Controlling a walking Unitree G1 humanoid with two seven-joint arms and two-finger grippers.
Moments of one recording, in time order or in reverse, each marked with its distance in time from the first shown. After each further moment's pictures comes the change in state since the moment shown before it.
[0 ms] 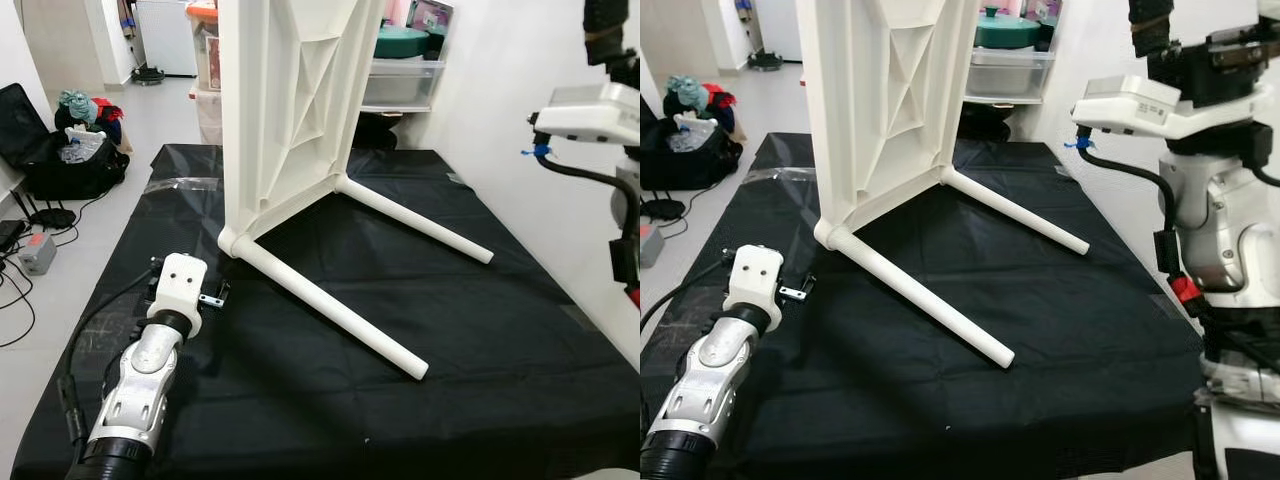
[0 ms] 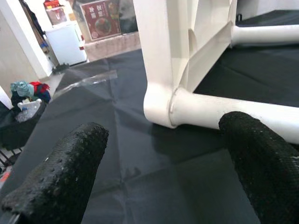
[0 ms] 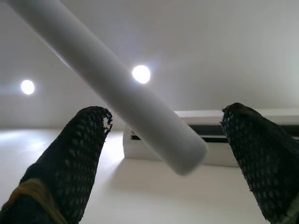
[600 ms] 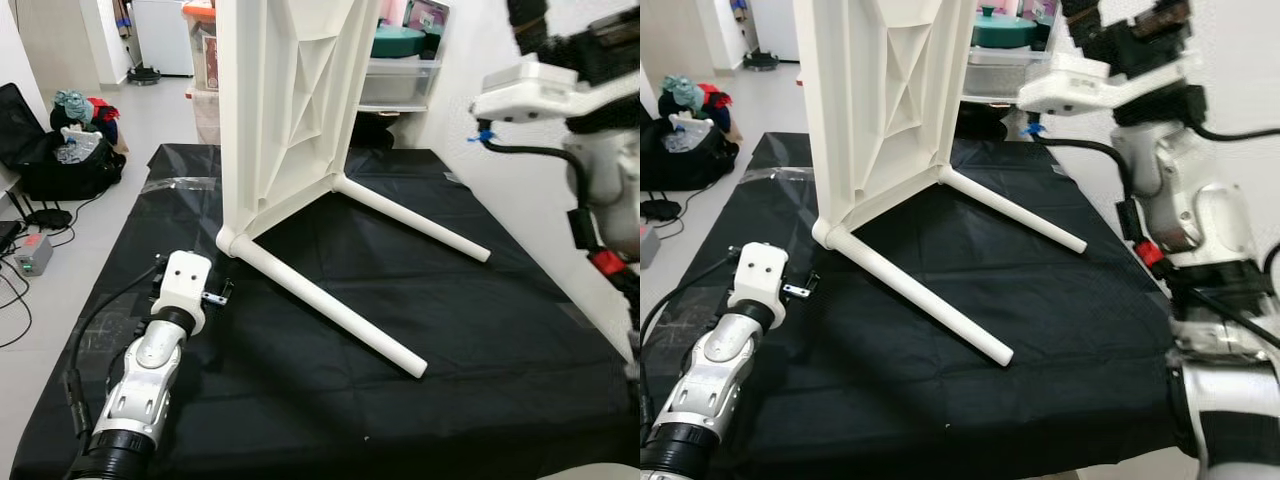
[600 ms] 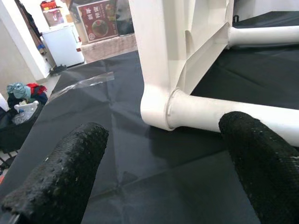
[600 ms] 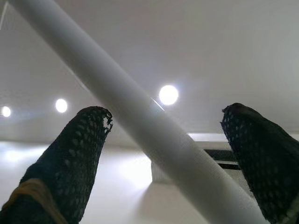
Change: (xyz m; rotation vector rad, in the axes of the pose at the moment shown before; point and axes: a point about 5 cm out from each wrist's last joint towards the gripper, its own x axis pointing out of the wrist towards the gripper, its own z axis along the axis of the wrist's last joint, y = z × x) left arm 0.005 -0.002 0.002 0.002 -0.009 -0.010; right arm 0.031 0.029 0.026 0.071 -0.072 0.107
